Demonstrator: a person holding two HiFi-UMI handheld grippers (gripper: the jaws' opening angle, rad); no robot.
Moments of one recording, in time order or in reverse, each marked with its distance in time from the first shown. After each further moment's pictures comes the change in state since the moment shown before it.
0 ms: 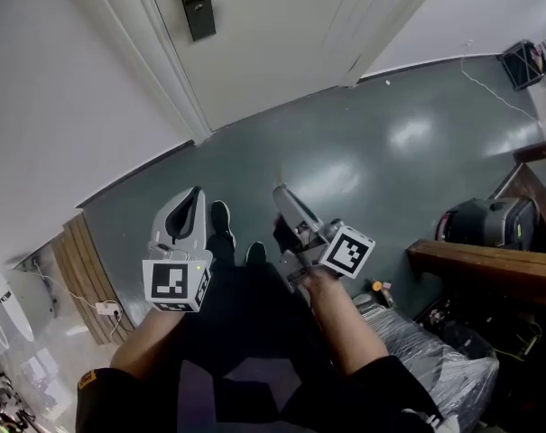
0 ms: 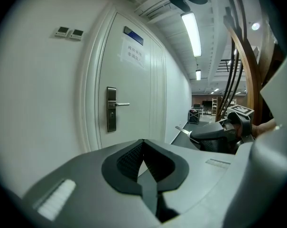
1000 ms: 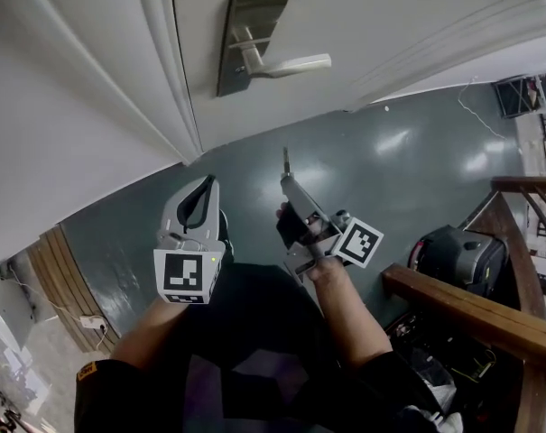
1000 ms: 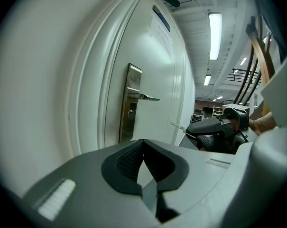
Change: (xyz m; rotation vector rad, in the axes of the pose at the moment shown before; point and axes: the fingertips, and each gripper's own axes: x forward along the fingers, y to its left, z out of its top) left arm 0.207 0.162 0.030 -0.093 0.005 -0.041; right arm 0.242 -0.047 0.107 0.063 0.048 -0.044
